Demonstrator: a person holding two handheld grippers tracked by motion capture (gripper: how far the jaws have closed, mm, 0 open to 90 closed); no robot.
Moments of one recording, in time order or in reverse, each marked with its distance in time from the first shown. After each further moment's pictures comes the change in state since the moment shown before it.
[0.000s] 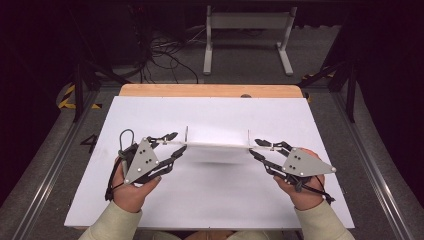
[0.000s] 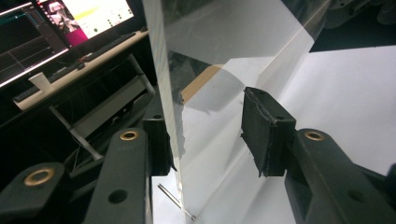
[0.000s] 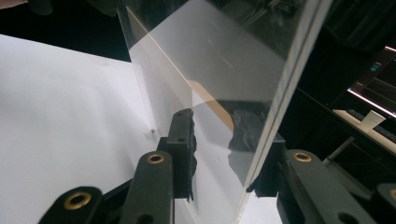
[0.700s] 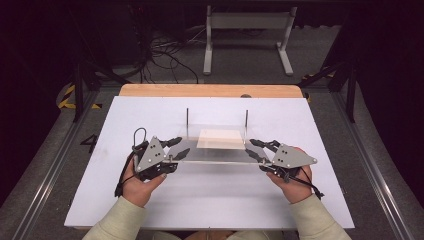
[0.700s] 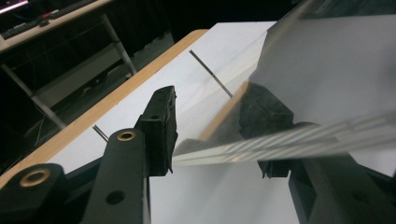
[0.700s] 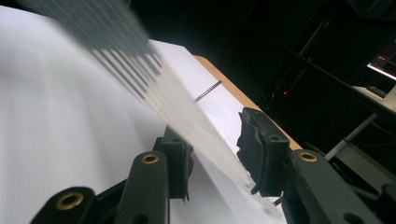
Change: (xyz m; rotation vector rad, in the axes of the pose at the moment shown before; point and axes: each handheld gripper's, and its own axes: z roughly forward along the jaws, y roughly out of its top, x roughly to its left) left arm 0.008 -0.045 0.035 0.095 -0.091 -0.088; right arm -0.006 -0.050 0.033 0.053 0.035 0.044
